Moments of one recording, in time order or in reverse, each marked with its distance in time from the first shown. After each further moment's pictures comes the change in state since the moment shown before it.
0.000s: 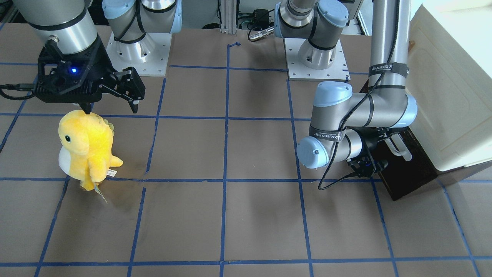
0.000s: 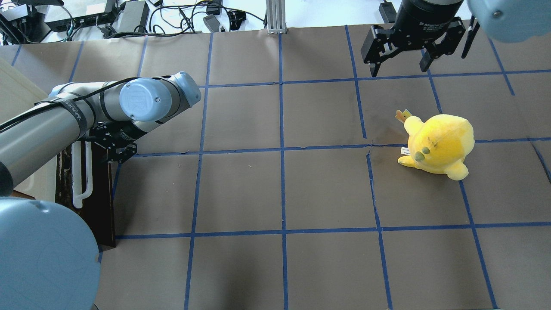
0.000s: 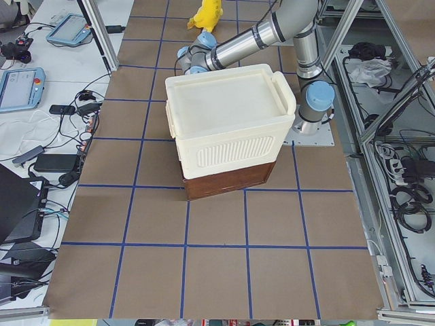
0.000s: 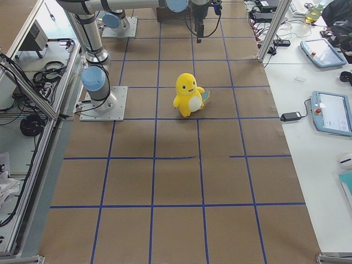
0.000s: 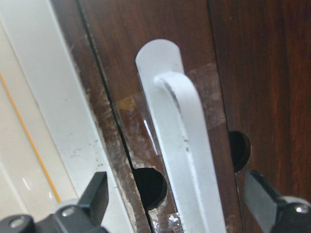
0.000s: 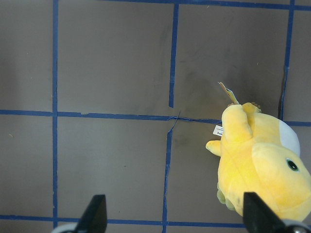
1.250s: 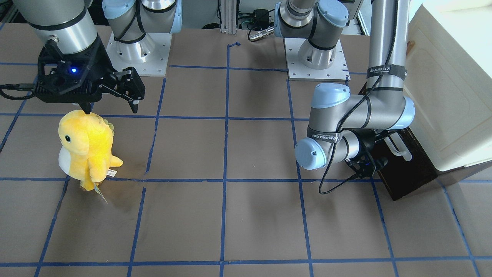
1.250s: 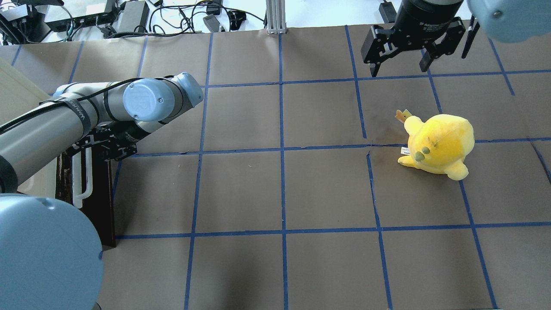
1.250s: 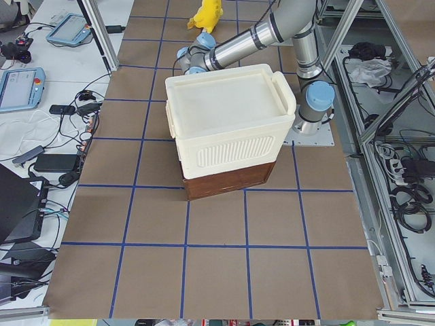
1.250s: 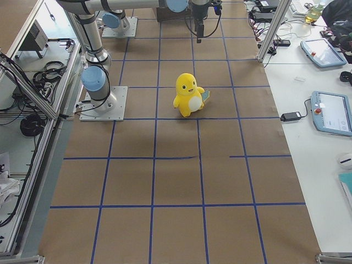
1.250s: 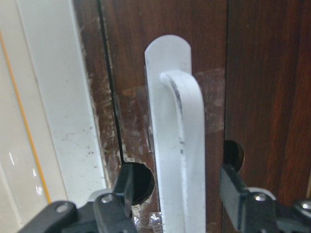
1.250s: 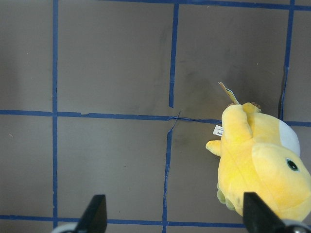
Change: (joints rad) left arm -0.007 -0.010 0.000 0.011 -0.024 -0.138; right arm 0.000 0.000 0.000 0.000 0.000 0.000
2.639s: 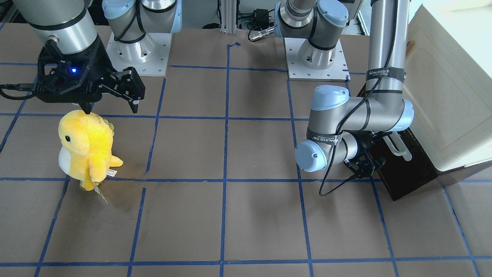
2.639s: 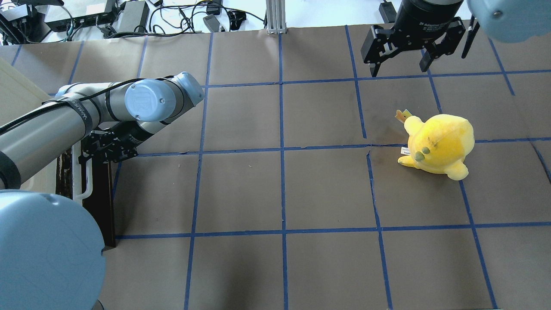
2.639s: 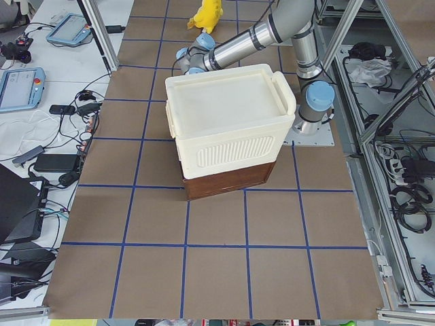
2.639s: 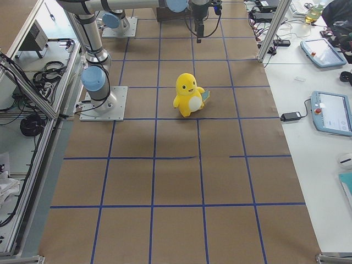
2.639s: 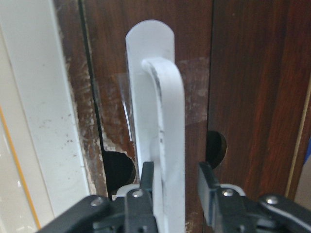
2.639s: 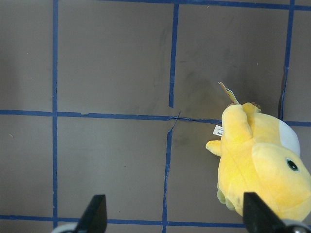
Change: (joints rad) left arm 0.000 -0.008 0.003 0.010 -0.045 -0.019; right arm 0.000 0.000 0.000 0.000 0.000 0.000
